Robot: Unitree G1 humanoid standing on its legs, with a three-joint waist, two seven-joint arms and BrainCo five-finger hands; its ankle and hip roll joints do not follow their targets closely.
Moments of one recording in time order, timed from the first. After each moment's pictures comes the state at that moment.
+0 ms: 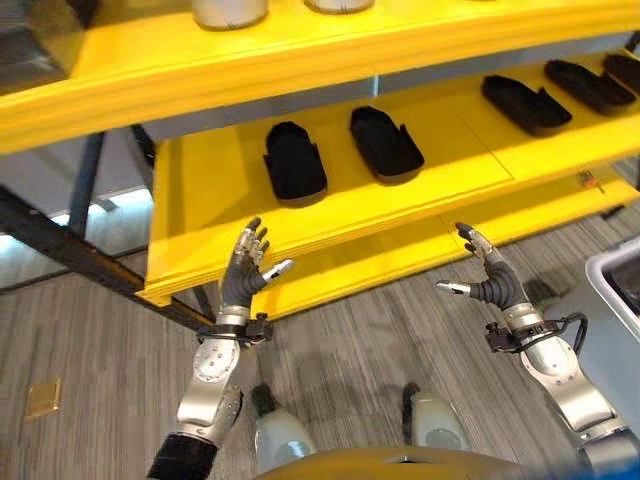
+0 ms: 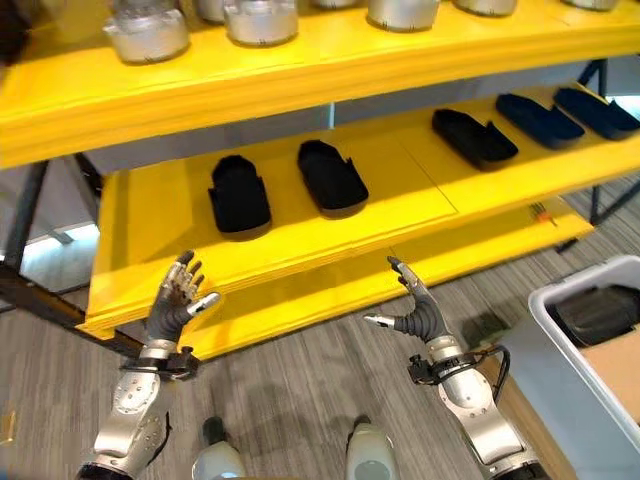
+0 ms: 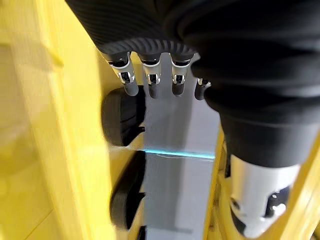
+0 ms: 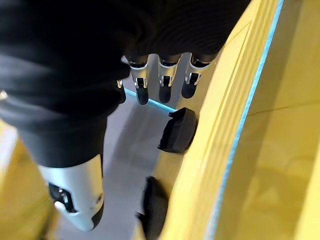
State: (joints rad) left arm 0.10 0.32 -0.19 0.03 -0.42 -0.32 0.11; right arm 0.11 -0.52 0.21 -0.05 0.13 -0.26 -0.13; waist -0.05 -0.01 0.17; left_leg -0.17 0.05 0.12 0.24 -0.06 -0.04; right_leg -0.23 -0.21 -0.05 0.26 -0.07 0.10
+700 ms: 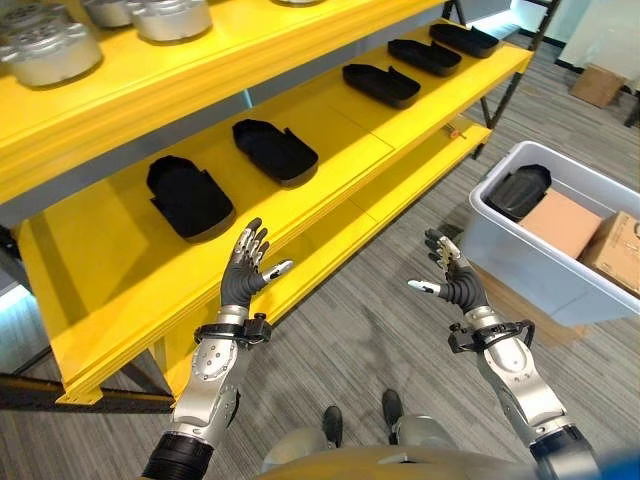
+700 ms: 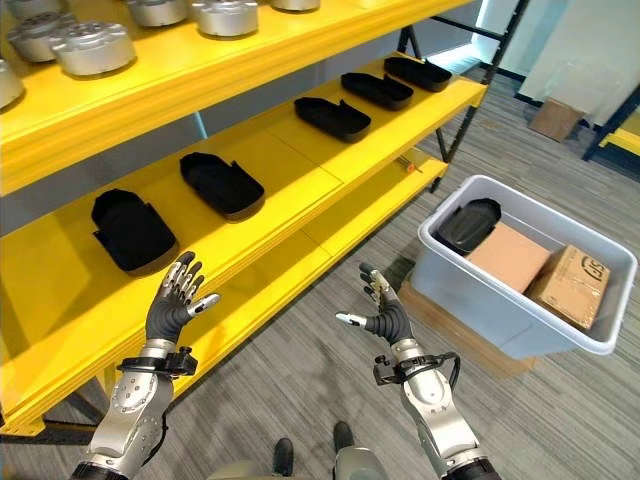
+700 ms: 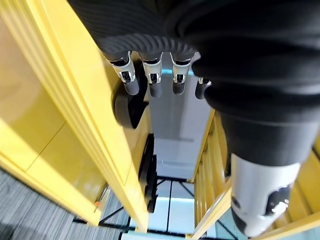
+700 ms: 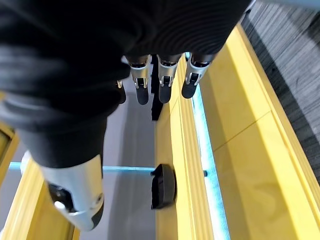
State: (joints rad) left arm 0.10 0.35 -0.17 0.03 -0.42 -0.31 0.12; right arm 0.06 -0.37 0.28 0.04 0.24 -0.22 -0.06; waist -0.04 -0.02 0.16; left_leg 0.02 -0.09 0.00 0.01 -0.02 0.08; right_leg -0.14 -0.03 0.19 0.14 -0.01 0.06
